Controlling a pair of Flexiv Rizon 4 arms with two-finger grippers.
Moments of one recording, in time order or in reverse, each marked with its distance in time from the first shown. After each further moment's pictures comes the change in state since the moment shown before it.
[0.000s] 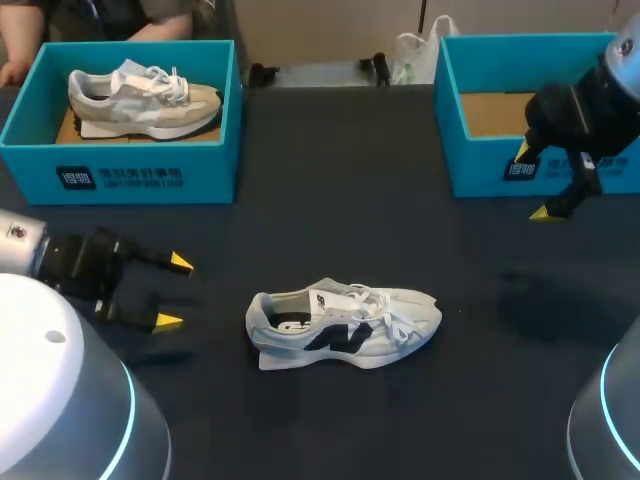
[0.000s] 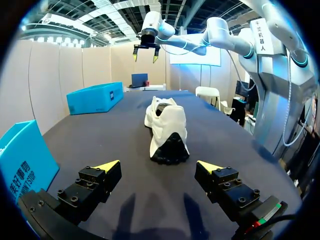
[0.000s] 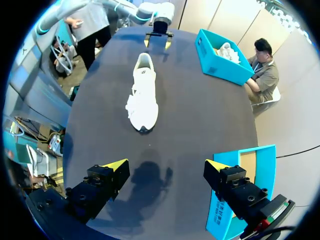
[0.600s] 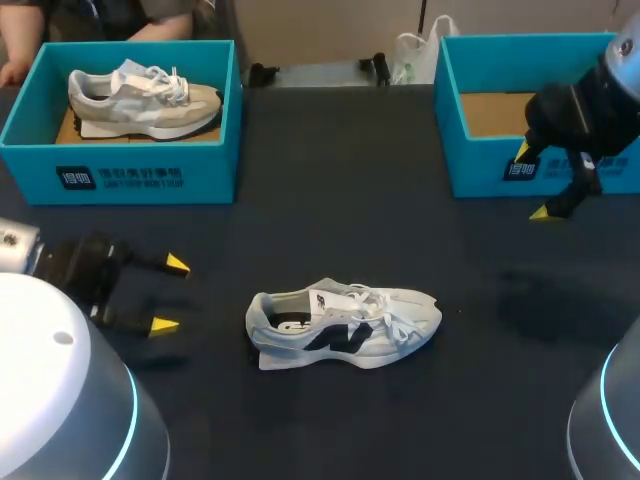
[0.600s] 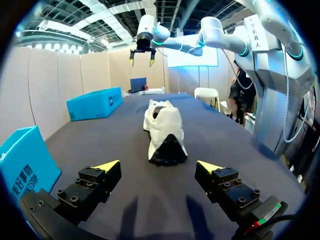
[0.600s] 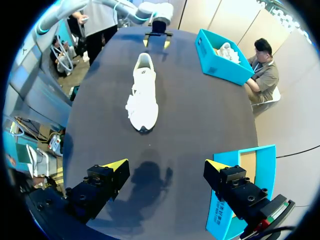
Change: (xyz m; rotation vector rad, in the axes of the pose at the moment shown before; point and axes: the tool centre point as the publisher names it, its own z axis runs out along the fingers) left arm 0.011 0.000 -0.006 0.059 -0.010 0.039; right arm 0.000 0.000 0.000 0.000 0.000 0.000
